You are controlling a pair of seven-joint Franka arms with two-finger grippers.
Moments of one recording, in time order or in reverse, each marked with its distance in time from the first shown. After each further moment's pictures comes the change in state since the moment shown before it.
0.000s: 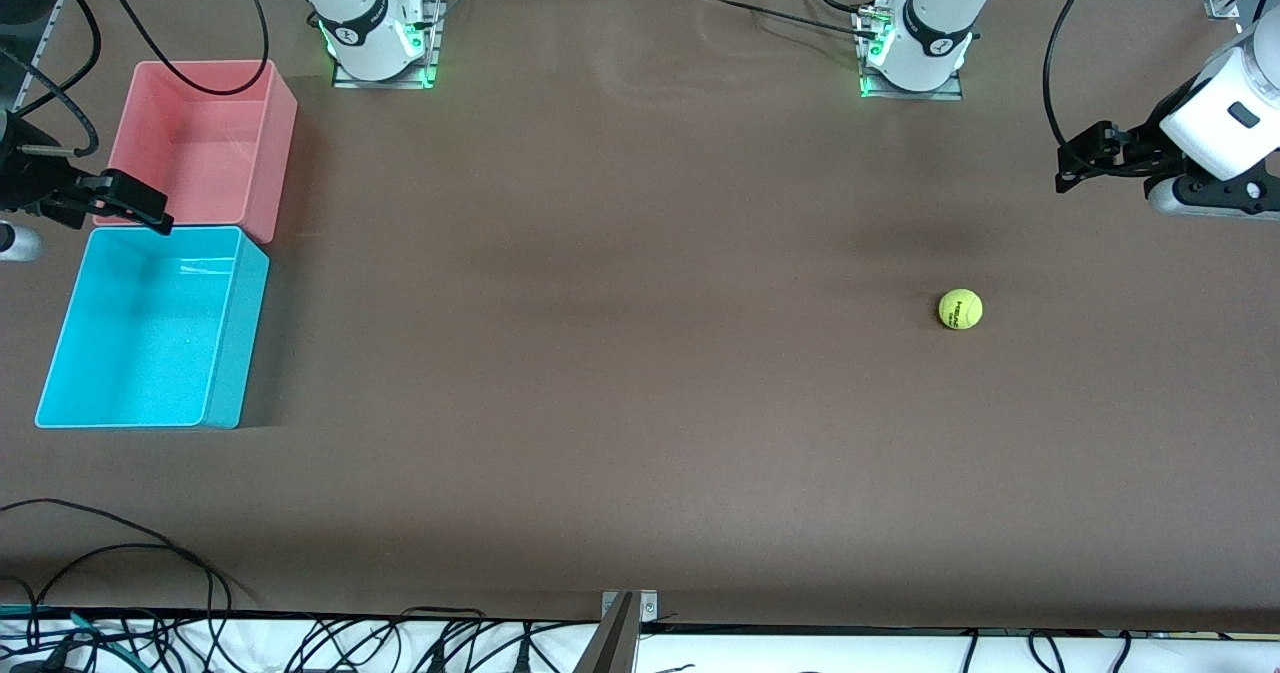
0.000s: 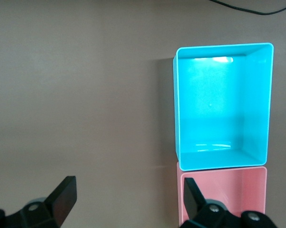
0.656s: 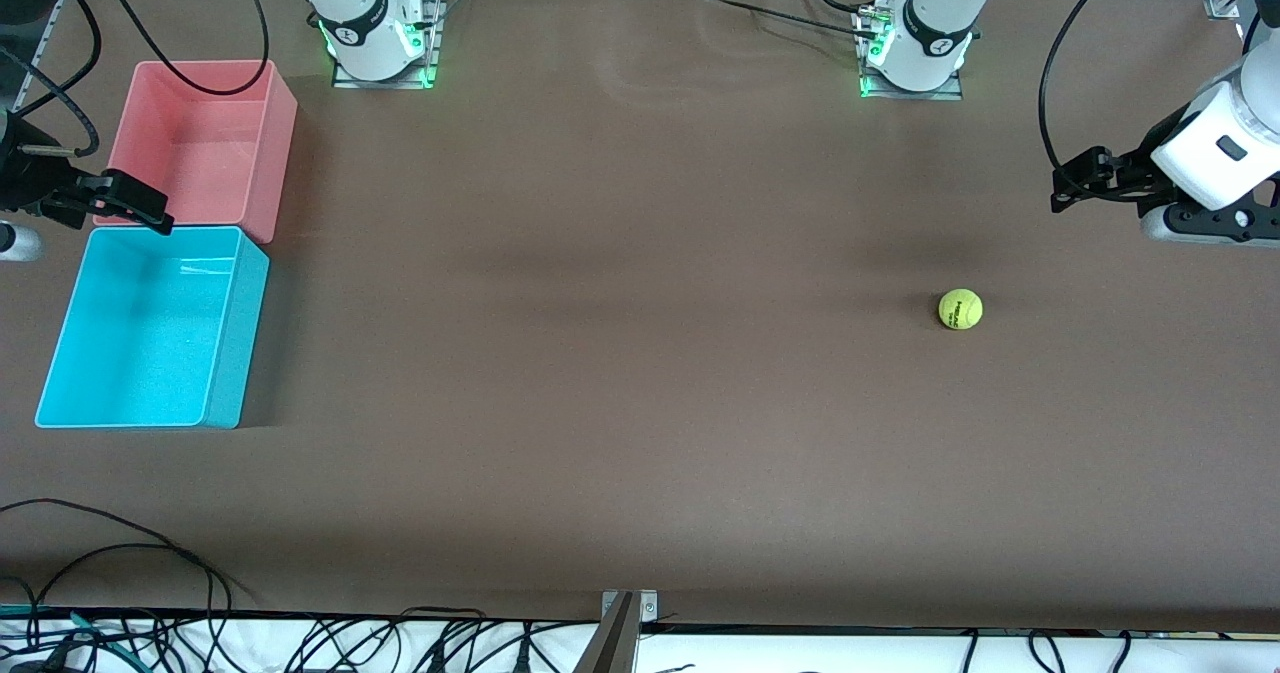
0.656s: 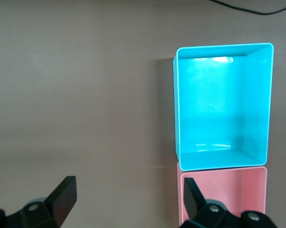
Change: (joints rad) left arm 0.005 0.041 0.003 0.000 0.000 0.035 0.000; right arm 0.000 0.000 0.000 0.000 0.000 0.000 0.000
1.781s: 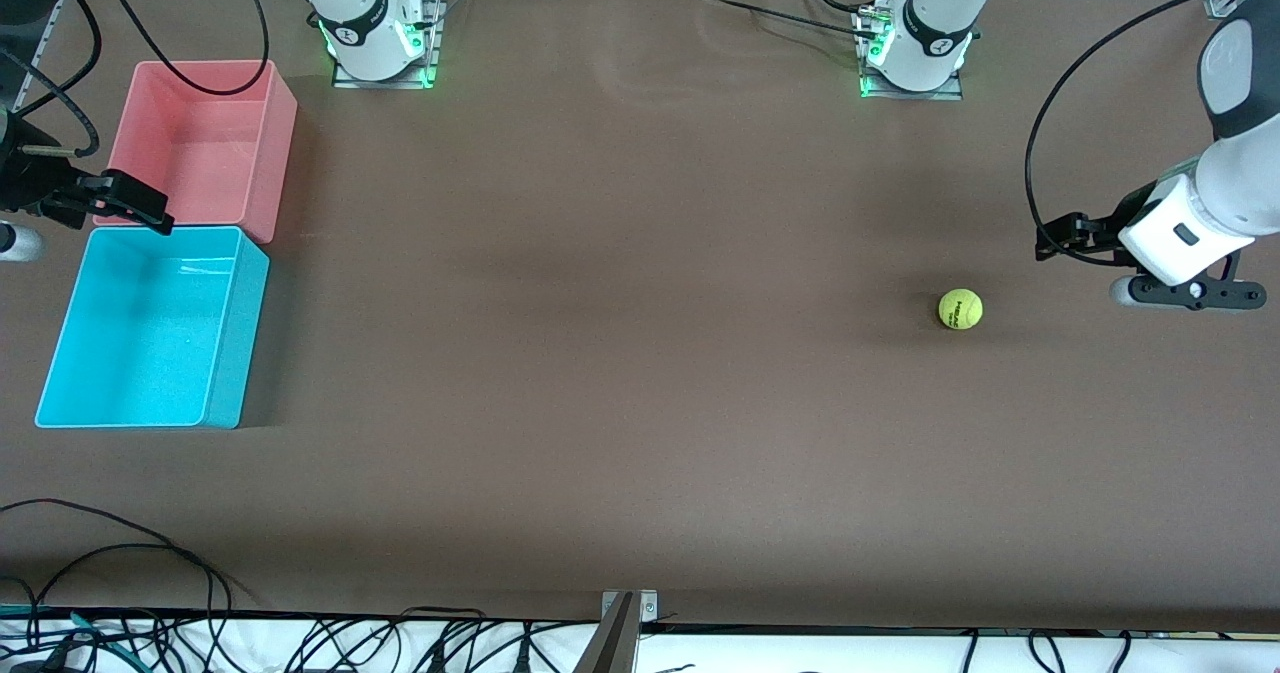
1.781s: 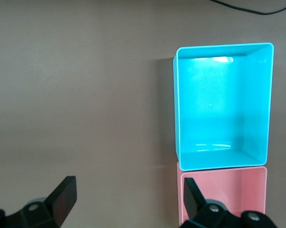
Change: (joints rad) left arm 0.022 0.098 0.031 -0.090 0.000 0.137 0.044; right arm 0.000 0.000 0.000 0.000 0.000 0.000 0.000
